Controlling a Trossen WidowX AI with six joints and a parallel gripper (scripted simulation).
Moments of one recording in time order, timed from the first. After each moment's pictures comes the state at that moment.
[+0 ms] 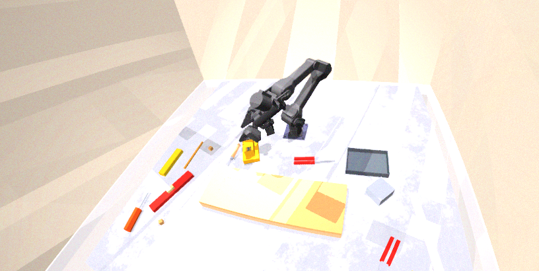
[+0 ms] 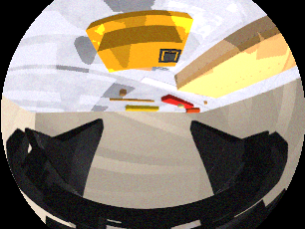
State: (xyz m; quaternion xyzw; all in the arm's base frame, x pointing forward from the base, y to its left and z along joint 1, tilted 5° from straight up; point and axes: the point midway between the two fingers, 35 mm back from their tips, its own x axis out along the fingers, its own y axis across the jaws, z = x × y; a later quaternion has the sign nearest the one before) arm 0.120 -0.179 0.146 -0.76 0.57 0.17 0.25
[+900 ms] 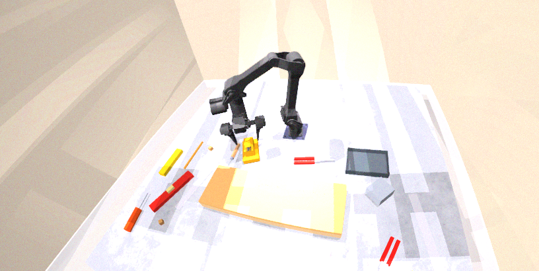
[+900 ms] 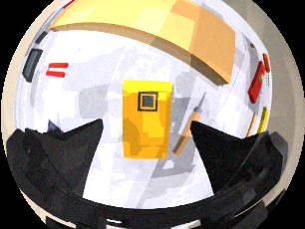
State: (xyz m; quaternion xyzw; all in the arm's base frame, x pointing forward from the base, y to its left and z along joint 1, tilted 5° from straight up) arm 0.123 -0.191 0.111 -0.10 0.56 0.12 0.81
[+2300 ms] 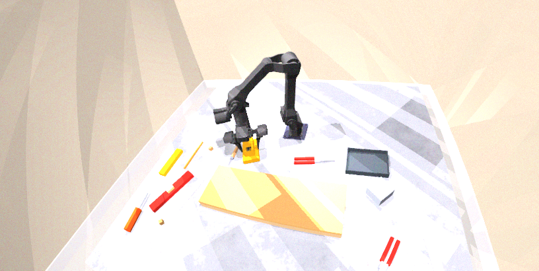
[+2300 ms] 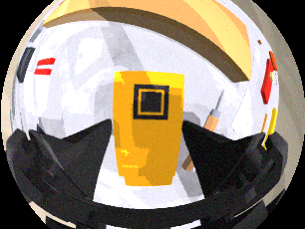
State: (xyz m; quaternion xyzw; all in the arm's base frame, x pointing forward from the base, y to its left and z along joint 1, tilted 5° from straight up) arm 0.127 -0.191 0.062 -0.10 0.56 0.12 0.81
